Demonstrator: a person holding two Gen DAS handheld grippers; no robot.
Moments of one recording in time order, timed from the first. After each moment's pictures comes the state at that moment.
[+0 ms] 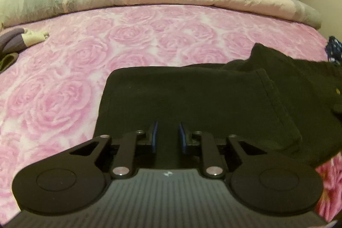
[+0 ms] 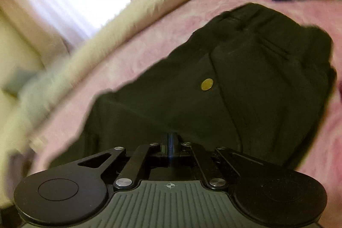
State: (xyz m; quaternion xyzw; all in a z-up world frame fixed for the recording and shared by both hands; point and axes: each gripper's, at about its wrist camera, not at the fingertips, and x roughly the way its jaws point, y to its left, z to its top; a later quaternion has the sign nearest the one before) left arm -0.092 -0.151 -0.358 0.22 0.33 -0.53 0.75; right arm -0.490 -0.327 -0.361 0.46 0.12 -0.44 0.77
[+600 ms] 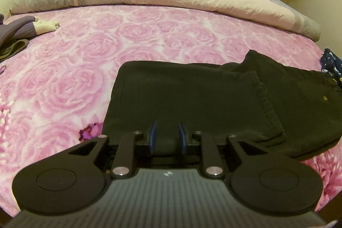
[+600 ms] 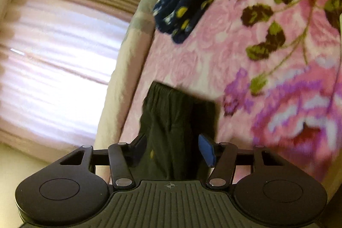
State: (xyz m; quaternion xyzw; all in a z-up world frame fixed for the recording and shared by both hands) left arm -0.092 -0.118 -0.339 0.18 0.35 -0.52 0.75; right arm -0.643 -0.309 -0.357 0.58 -0.12 -0.48 0.64
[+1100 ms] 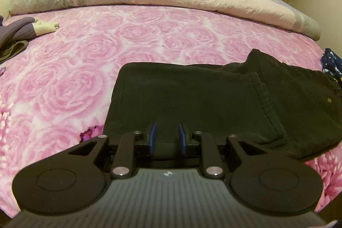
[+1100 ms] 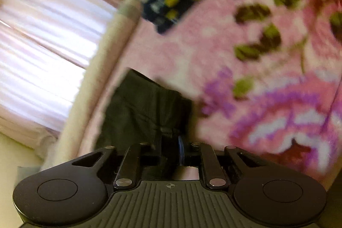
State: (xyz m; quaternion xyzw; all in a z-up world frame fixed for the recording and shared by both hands) left arm -0.089 -0.120 -0.339 0.18 0.36 -0.52 0.75; right arm -0.630 -0.314 -0.380 0.58 -0.03 -0.51 0.63
